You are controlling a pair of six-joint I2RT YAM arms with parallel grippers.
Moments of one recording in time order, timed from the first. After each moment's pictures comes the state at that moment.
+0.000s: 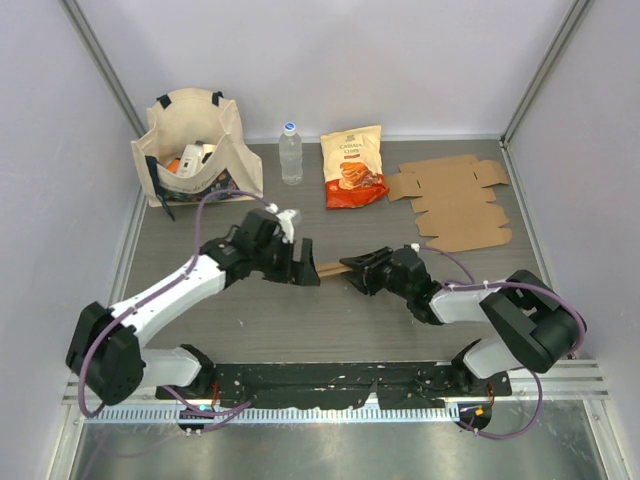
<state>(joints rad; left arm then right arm) -0.67 1.30 0.89 -0.46 0.29 -0.47 0.63 1.44 0.34 0.64 -0.12 1.74</state>
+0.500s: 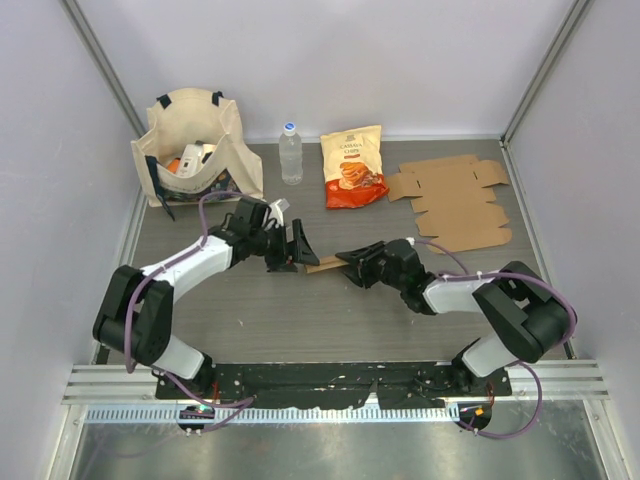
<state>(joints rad) -0.43 1.49 0.88 -0.25 0.57 -0.62 0.62 1.51 0.42 0.61 -0.13 1.74</state>
